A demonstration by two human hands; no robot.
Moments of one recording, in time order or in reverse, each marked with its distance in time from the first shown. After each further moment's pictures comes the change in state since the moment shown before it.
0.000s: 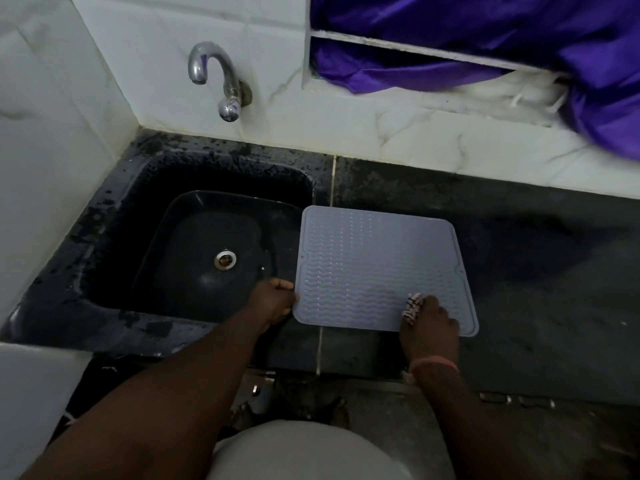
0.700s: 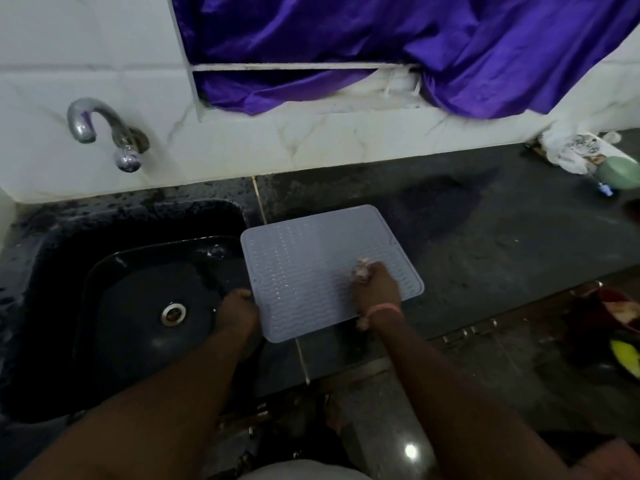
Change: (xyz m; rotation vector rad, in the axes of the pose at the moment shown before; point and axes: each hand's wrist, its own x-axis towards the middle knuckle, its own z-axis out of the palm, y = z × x) left_hand 0.018 0.023 0.003 0.439 0.073 0.282; right_hand 0.009 -0.048 -0.029 0.522 0.034 0.397
